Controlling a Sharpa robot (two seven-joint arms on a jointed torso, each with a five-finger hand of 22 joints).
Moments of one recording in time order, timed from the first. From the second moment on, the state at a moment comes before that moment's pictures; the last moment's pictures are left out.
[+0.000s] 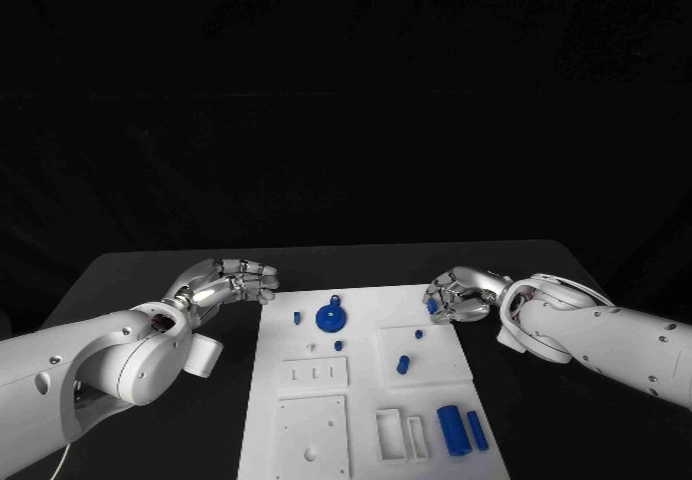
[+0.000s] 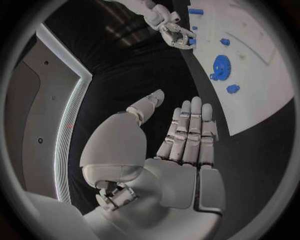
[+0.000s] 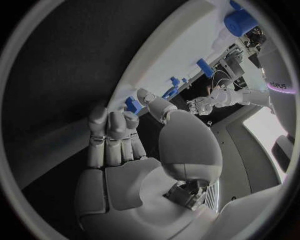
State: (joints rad) left arm 1.36 -0.92 -0.13 1.56 -0.18 -0.32 0.26; left_hand 1.12 -0.14 0.53 -0.24 0.14 0.73 0.19 0.40 0.38 1.10 0.16 0.07 0.09 0.95 0.12 0.31 0.65 0.04 0.70 0.03 0.40 1.31; right arm 1.22 -0.88 -0.02 1.22 -1.24 -0.20 0.15; right_hand 1.10 -0.19 0.64 -0.24 0.16 0.87 0.11 0.32 0.39 1.11 0.02 1.10 1.16 1.29 -0.09 1.19 1.12 0.21 1.15 -0.04 1.11 1.31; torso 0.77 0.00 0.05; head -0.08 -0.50
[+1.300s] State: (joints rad) left arm 1.36 -0.92 -0.13 1.56 -0.18 -0.32 0.26; left_hand 1.12 -0.14 0.53 -0.24 0.14 0.73 0.19 0.40 0.38 1.10 0.16 0.07 0.09 0.95 0.12 0.31 0.65 0.04 0.70 0.03 0.40 1.31; right arm 1.22 -0.87 -0.02 1.21 -1.24 -0.20 0.15; right_hand 1.11 -0.17 0.73 -0.19 0.06 0.93 0.11 0.33 0.40 1.11 0.02 1.10 1.15 1.29 -0.09 1.19 1.12 0.21 1.16 -0.05 1.11 1.31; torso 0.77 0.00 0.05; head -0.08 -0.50
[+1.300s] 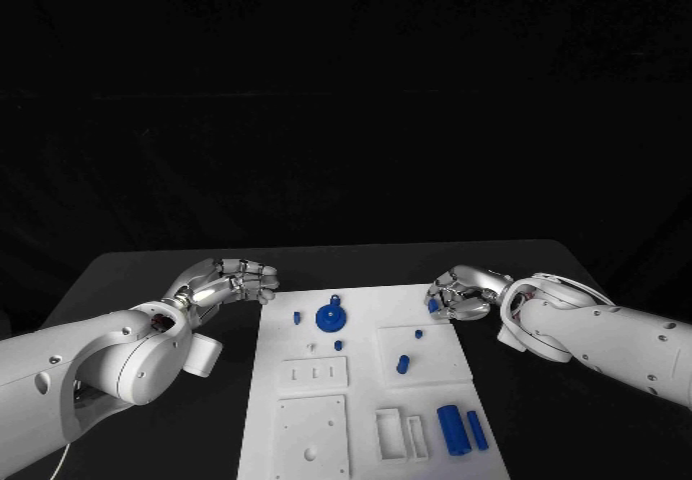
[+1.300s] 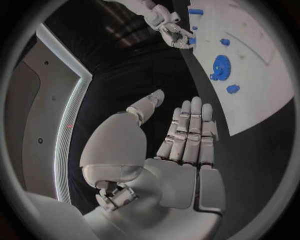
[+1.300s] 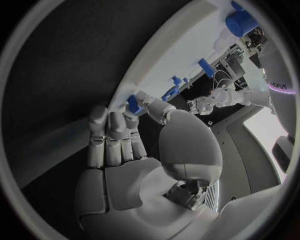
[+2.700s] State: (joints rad) left arm 1.41 -0.80 -0.13 1.54 -0.32 -0.27 -0.02; left_hand 0.93 -0.18 0.47 -0.07 0.05 0.87 0.13 0.38 0.41 1.40 0.02 0.27 0.27 1.14 -0.02 0.66 0.81 0.04 0.85 -0.11 0.62 1.31; right arm 1.34 -0.73 -0.02 1.48 -1.62 -0.25 -0.19; right_hand 1.12 -0.21 0.80 -0.14 0.05 0.98 0.08 0.36 0.42 1.14 -0.01 1.11 1.14 1.31 -0.12 1.19 1.12 0.21 1.19 -0.06 1.11 1.31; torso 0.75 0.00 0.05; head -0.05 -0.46
